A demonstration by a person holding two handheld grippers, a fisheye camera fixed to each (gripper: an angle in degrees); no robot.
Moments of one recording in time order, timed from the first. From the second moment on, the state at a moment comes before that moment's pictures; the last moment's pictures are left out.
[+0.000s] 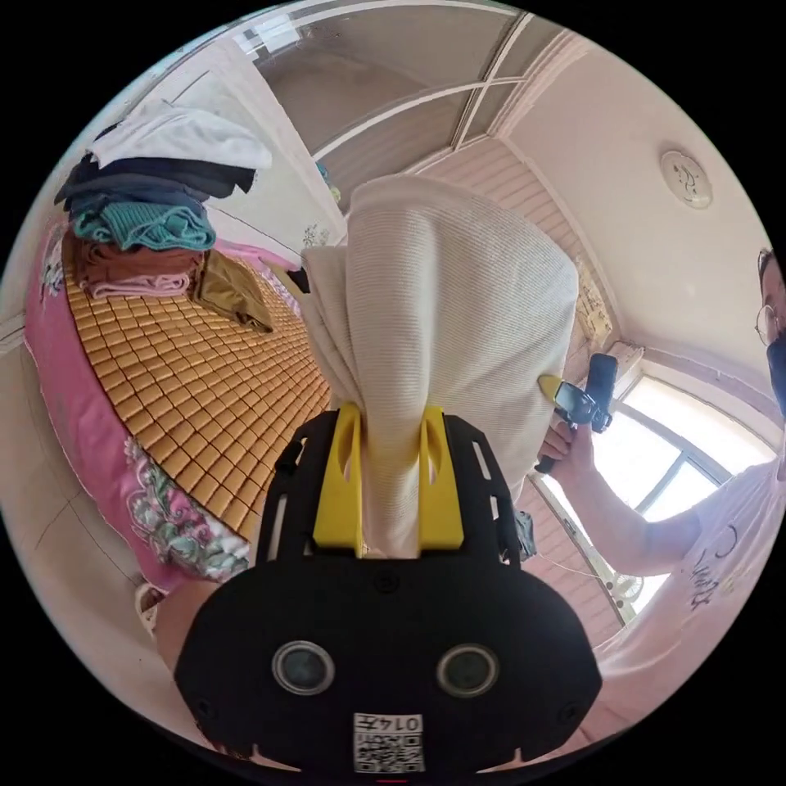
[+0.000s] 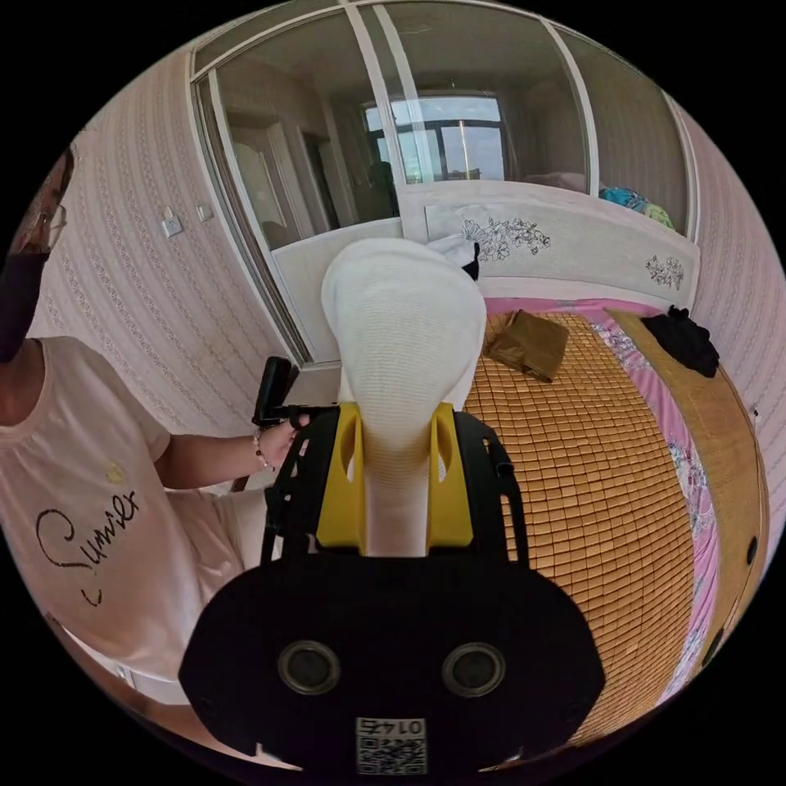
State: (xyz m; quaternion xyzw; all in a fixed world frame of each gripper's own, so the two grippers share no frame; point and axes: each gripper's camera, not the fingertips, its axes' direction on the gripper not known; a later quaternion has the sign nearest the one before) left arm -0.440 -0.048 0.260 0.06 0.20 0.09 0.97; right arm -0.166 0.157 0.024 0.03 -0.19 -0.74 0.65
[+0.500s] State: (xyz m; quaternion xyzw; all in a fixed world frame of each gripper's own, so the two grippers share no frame) left arm -0.427 -0.363 0.485 -0.14 -0.26 0.14 0.95; right arm -0.492 -0.108 0.305 -0.13 -0.09 -0.50 0.85
